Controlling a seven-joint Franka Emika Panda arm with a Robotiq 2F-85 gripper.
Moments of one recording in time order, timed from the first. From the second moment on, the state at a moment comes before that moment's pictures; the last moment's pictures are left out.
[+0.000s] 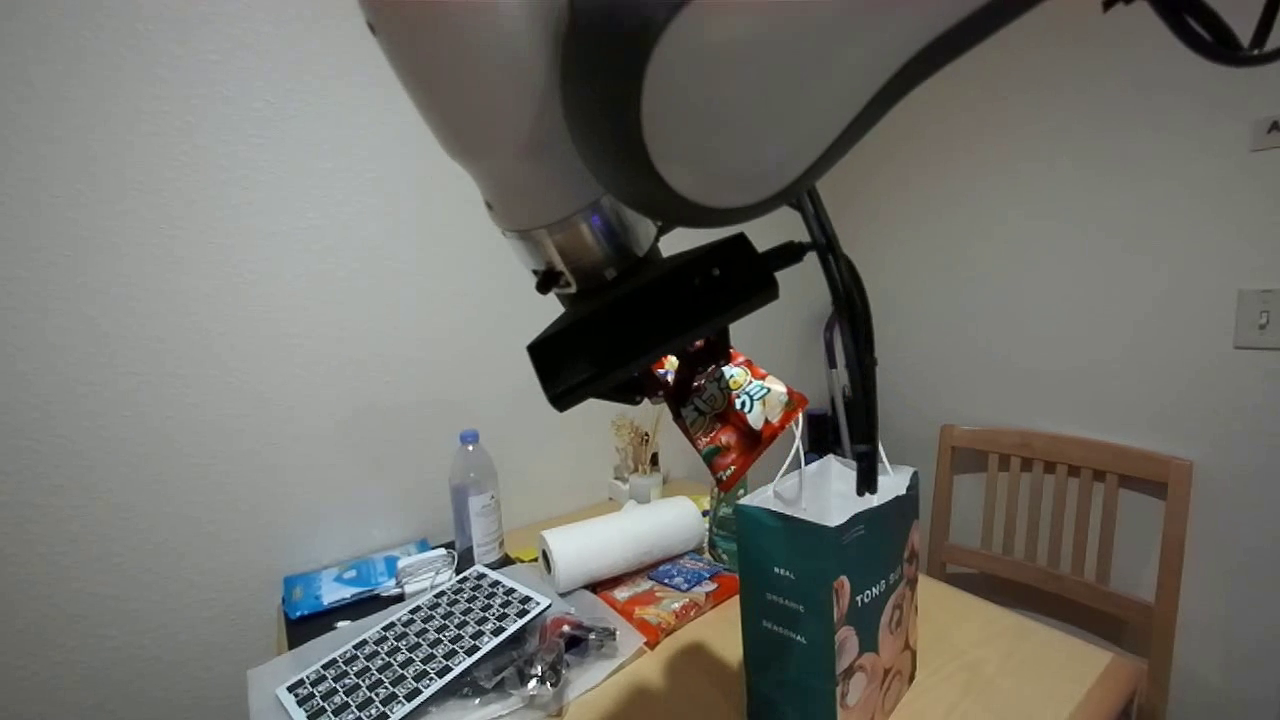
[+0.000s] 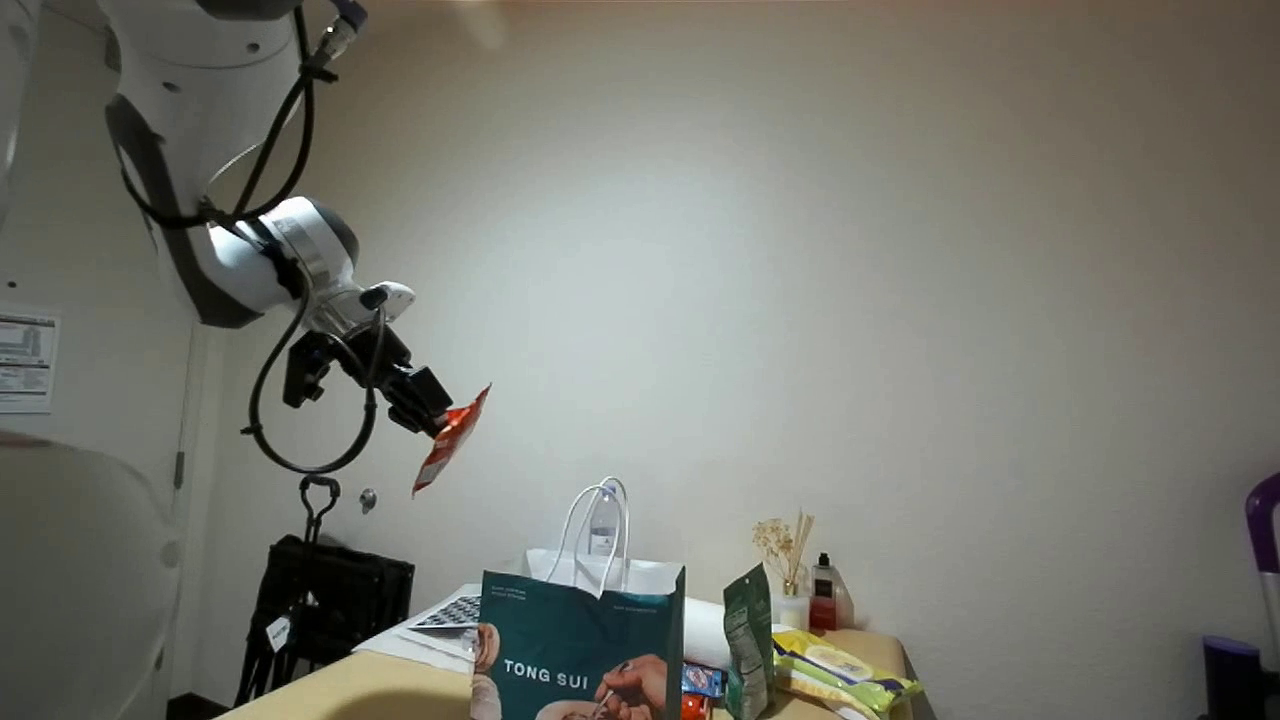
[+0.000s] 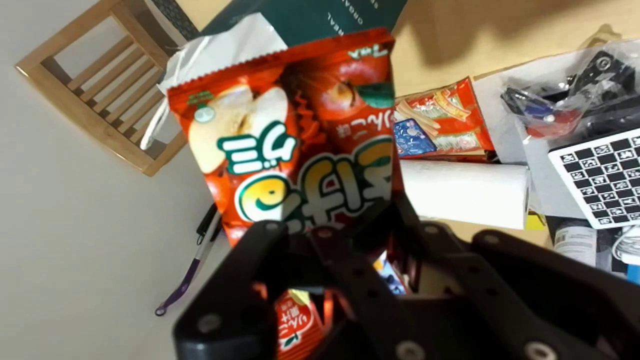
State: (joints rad) arm 0.40 0.02 0.28 -1.95 -0.76 1.73 1.35
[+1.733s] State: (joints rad) arm 0.19 -0.04 0.16 -2.15 -0.63 1.96 1.44
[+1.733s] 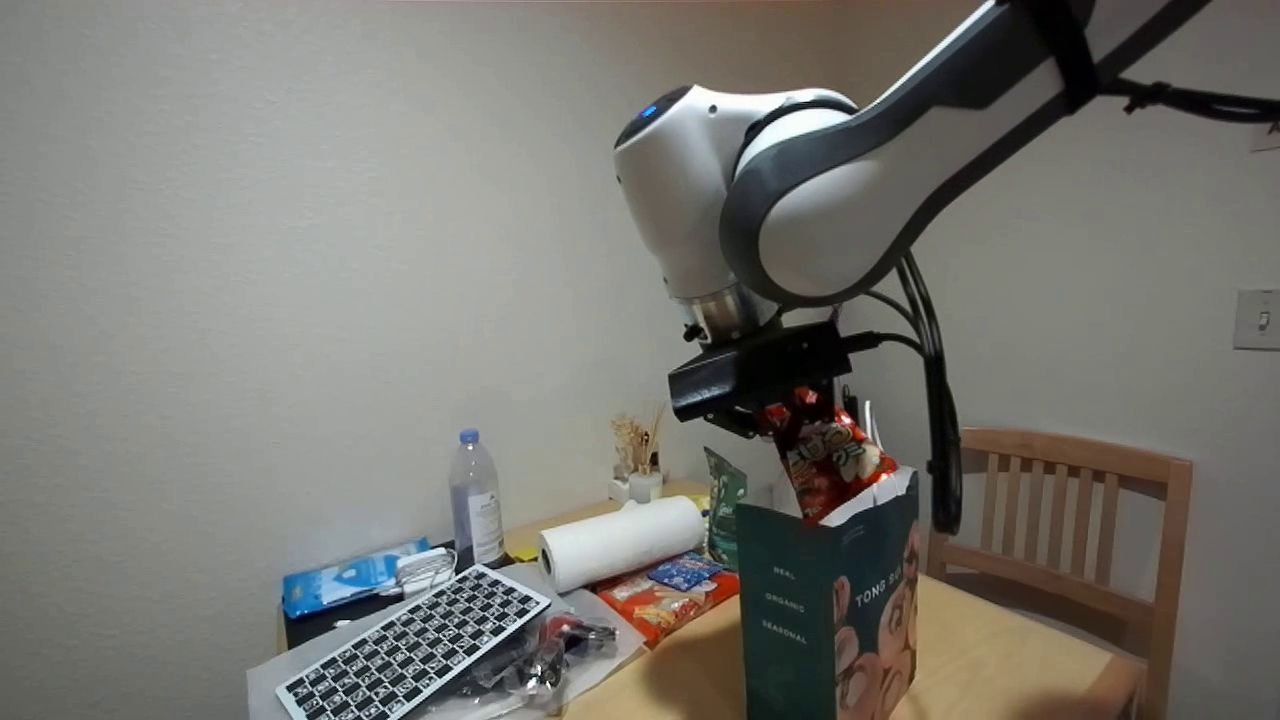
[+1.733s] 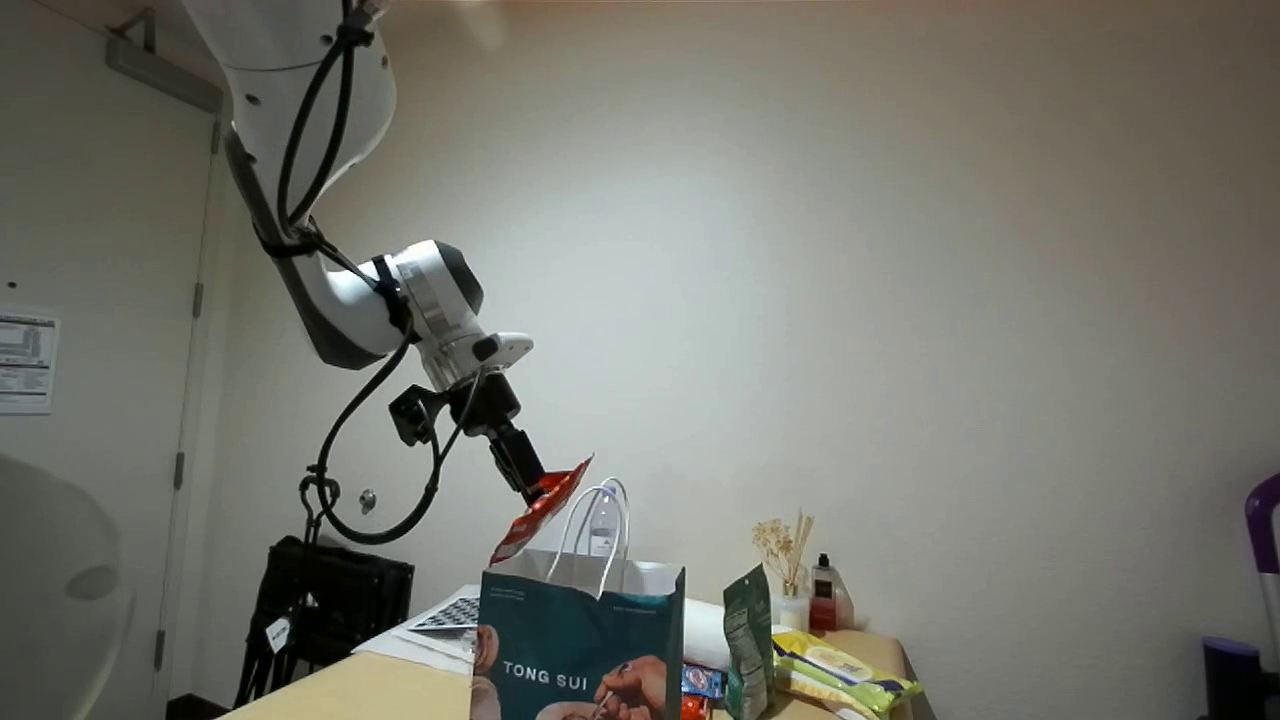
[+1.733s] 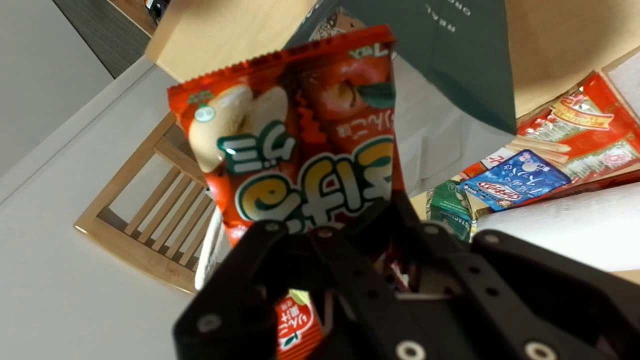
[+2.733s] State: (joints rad) arm 0.21 -0.14 0.26 -2.12 -0.82 1.83 1.70
